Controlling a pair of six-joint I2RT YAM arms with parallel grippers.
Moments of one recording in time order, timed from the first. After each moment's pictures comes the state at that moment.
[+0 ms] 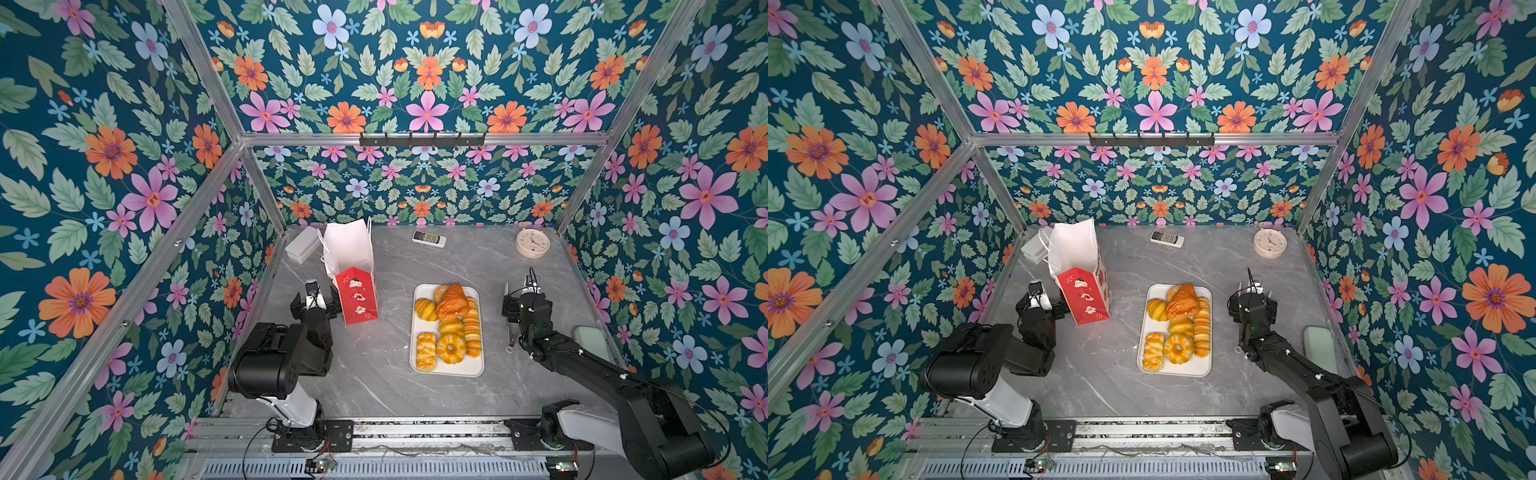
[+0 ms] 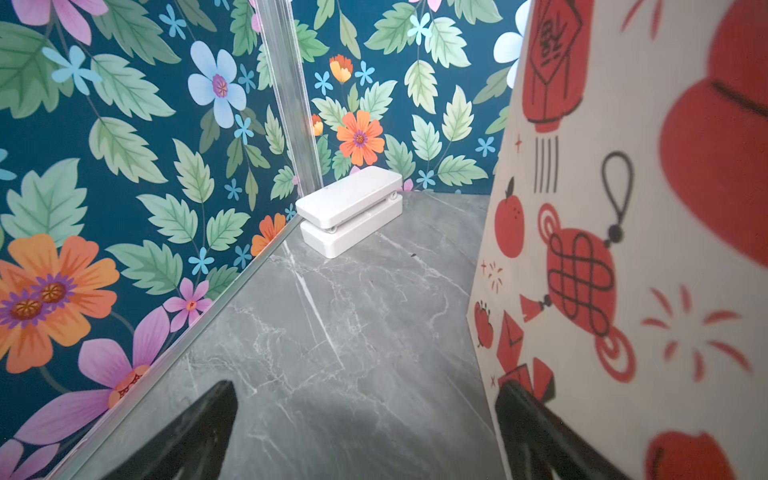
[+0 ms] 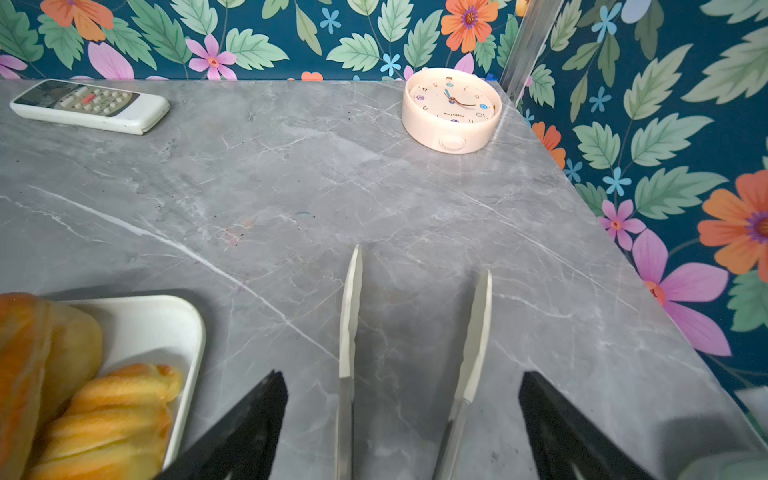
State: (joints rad) left arm -0.11 1.63 0.23 1.28 -0.38 0.03; right arm 0.26 1.24 0.42 0.32 0.46 0.12
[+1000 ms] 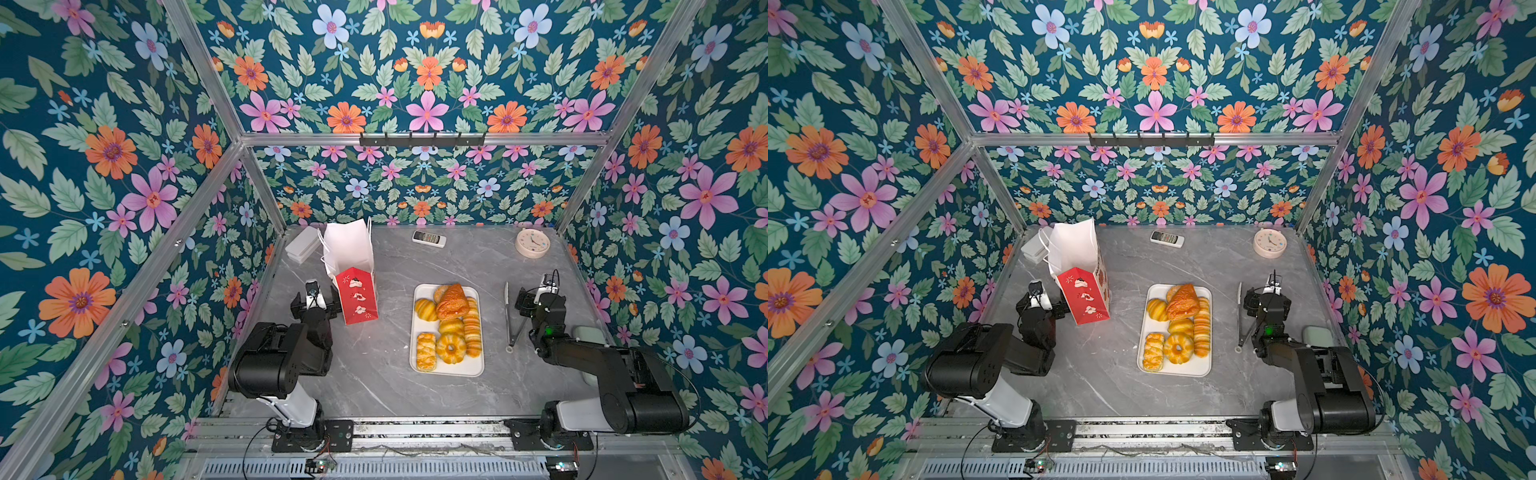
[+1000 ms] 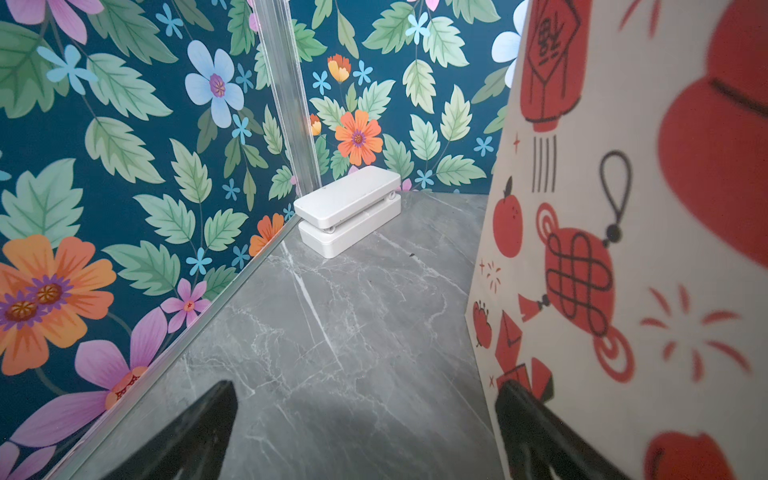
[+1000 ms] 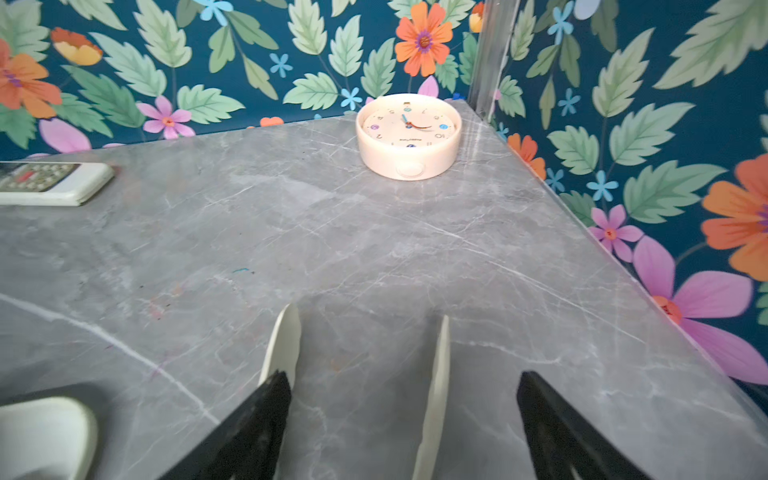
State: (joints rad) left arm -0.11 1.63 0.23 1.28 -0.38 0.03; right arm 0.02 1.40 0.35 0.68 0.26 0.12
